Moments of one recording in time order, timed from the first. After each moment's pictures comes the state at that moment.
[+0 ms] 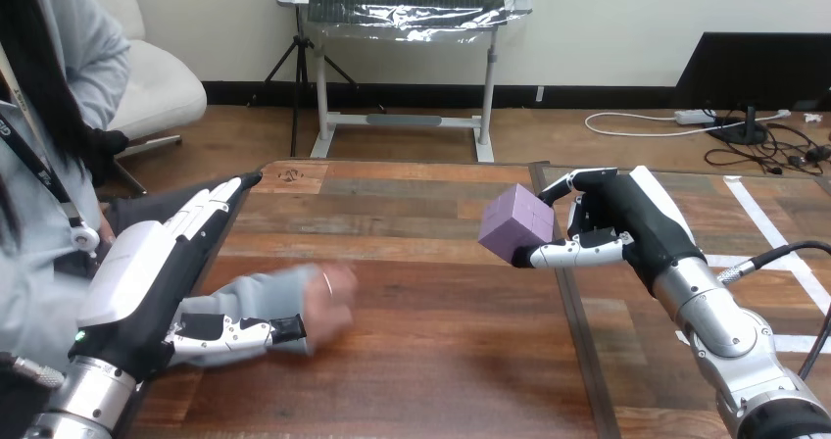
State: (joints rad) left arm -0.14 0.54 0.04 0.69 0.59 -0.85 0.24; right arm -0.61 -0.35 0.06 1.11 -0.16 -0.50 0.11
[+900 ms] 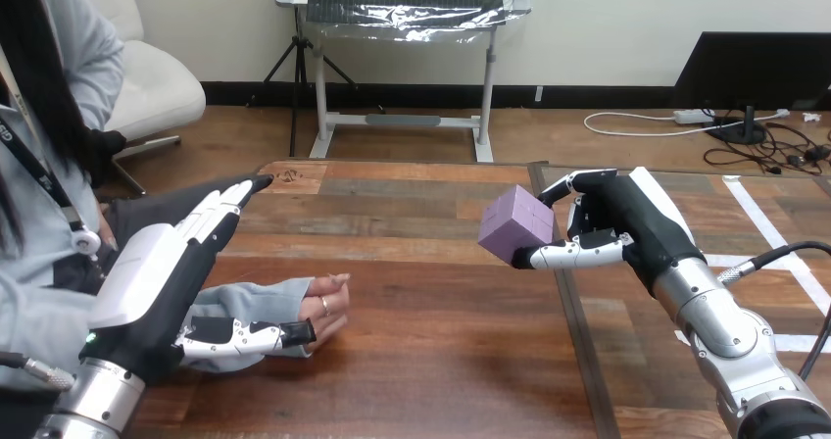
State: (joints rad) left arm -0.14 0.54 0.01 0.68 0.59 -0.86 0.25; right arm -0.61 -0.35 0.06 1.11 -0.16 -0.50 0.12
